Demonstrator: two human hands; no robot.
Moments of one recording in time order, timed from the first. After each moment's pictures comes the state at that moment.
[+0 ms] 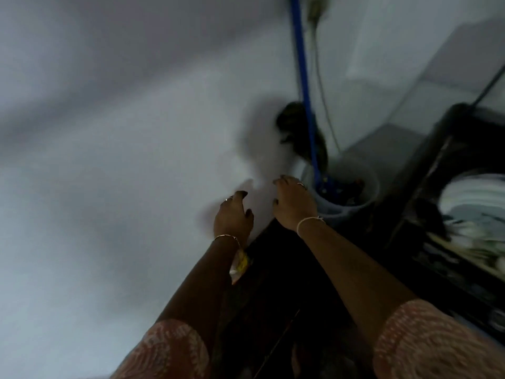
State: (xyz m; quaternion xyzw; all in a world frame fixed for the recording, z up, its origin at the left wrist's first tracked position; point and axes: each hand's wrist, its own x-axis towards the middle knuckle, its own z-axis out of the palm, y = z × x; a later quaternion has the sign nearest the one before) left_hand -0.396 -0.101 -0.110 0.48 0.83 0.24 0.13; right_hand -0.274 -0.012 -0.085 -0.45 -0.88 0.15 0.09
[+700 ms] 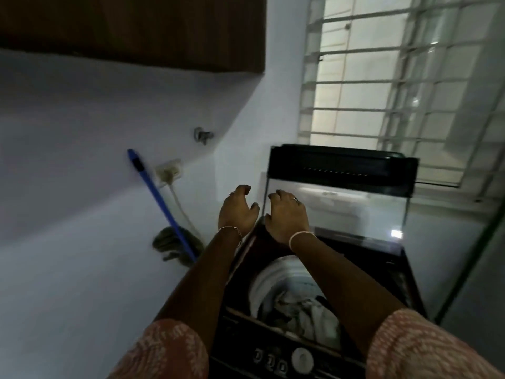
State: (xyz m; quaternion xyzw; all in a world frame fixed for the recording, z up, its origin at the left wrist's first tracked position) left_hand -0.055 0.024 0.162 0.63 0.64 0.44 0.10; right_hand 0.070 0.035 0.156 -0.58 -0.78 -0.05 0.23
